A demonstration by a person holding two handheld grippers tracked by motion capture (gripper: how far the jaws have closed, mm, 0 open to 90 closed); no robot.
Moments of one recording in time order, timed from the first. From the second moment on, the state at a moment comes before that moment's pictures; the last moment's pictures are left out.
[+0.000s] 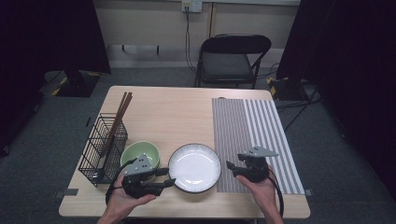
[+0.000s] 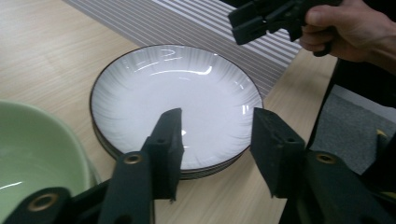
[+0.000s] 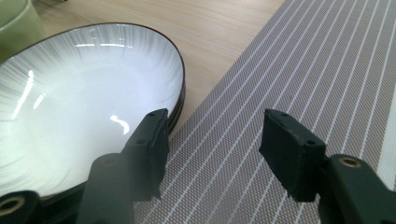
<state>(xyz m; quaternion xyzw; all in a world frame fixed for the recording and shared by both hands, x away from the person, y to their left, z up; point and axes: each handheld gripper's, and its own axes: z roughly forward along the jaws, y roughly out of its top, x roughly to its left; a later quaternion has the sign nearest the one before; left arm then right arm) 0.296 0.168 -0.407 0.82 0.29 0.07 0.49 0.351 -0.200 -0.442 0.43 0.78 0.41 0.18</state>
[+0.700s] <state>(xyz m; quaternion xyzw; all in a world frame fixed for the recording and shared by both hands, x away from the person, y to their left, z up) 0.301 0.136 -0.412 0.83 0.26 0.03 0.50 0.374 -0.165 -0.434 0.40 0.80 0.43 0.15</state>
